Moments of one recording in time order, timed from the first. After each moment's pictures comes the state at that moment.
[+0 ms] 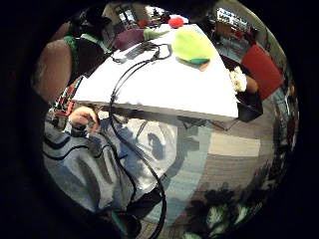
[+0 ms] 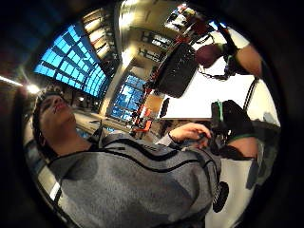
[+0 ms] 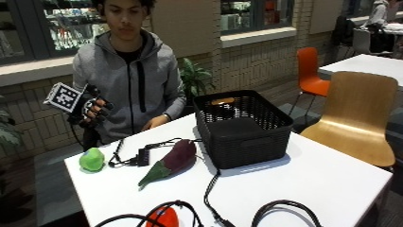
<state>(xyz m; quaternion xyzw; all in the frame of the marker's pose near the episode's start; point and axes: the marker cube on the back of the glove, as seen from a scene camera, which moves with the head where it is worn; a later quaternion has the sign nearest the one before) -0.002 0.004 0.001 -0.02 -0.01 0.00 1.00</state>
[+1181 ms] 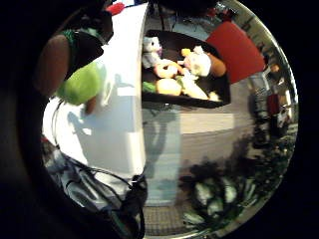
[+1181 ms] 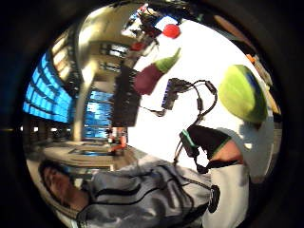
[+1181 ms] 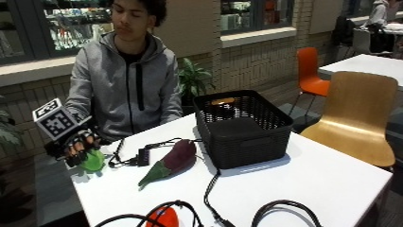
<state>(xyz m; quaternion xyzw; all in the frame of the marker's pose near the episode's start) 0.133 -0.140 -0.018 -0.11 0.21 0.20 0.95</state>
